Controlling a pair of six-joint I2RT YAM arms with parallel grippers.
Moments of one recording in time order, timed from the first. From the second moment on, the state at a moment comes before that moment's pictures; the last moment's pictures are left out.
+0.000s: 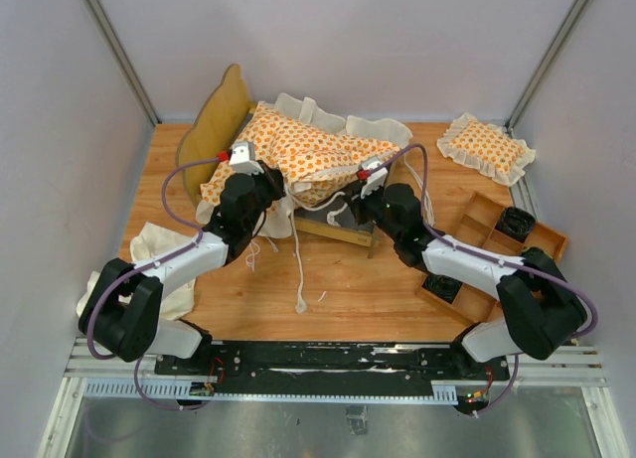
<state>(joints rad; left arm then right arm) -0.48 1.37 0.71 0.57 -0.26 -0.48 0.64 1.44 0.73 0.51 -0.04 0.03</state>
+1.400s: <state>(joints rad) -0.48 1.37 0.71 0.57 -0.26 -0.48 0.73 1.38 0.77 0.32 0.05 -0.17</state>
